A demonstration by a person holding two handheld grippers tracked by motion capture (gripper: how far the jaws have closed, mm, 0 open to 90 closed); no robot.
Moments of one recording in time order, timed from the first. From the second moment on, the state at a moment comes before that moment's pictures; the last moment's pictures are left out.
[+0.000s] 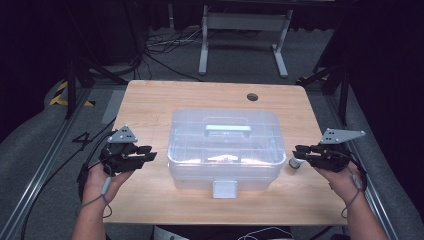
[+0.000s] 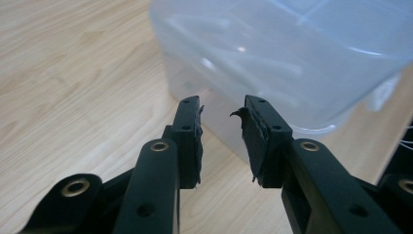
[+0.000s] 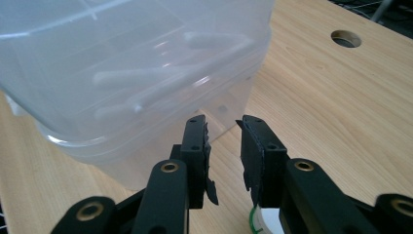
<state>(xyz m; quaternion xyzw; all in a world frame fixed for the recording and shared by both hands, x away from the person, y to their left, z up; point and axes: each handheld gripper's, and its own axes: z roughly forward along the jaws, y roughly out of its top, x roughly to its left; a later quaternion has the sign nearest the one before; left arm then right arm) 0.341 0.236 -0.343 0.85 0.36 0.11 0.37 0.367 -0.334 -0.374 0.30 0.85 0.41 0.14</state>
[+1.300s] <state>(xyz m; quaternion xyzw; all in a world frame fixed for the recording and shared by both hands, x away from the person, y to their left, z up) 0.370 0.166 -0.267 0.85 0.27 0.04 0.45 0.369 -0.332 -0.373 0.30 0.85 0.43 0.11</state>
